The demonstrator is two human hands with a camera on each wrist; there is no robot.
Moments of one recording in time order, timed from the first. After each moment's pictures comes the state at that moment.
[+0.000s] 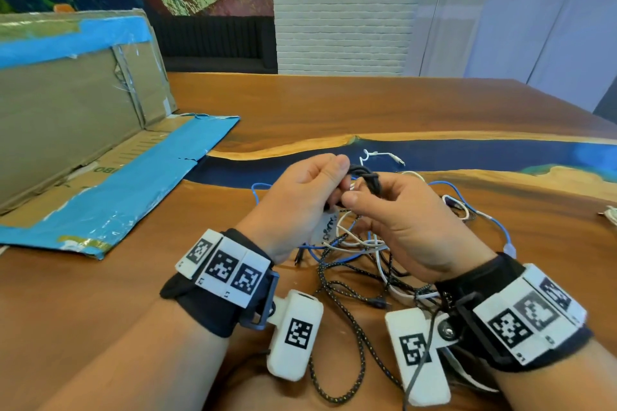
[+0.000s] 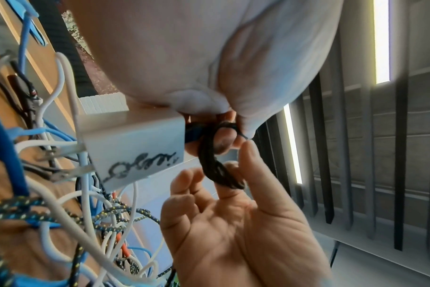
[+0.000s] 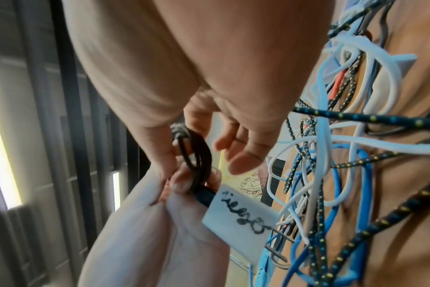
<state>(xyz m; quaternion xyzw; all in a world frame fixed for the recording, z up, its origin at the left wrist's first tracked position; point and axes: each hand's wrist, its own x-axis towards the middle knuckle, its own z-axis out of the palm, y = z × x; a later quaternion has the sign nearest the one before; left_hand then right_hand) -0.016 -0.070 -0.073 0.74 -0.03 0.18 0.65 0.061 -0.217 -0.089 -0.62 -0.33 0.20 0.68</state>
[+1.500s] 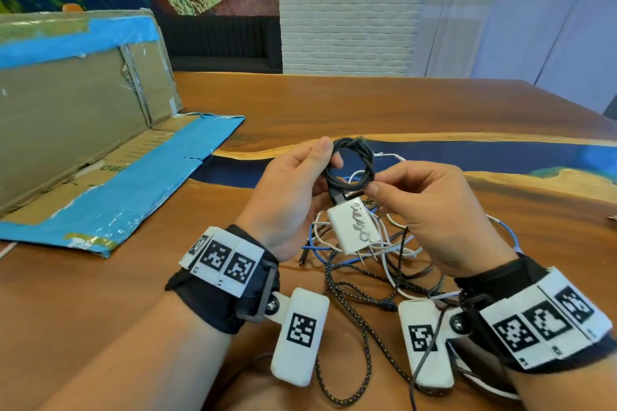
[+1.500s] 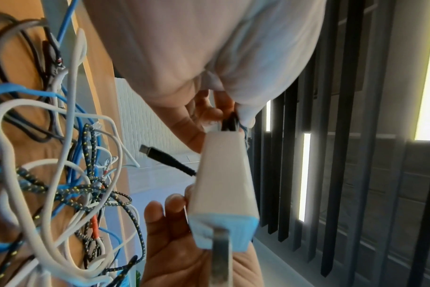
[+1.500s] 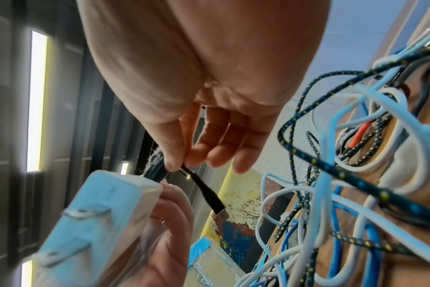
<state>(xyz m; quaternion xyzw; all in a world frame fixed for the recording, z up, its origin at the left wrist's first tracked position) -0.017 -0.065 -0.068 0.60 0.01 0.20 0.77 0.068 -0.228 -0.080 -0.69 -0.33 0.03 0.64</state>
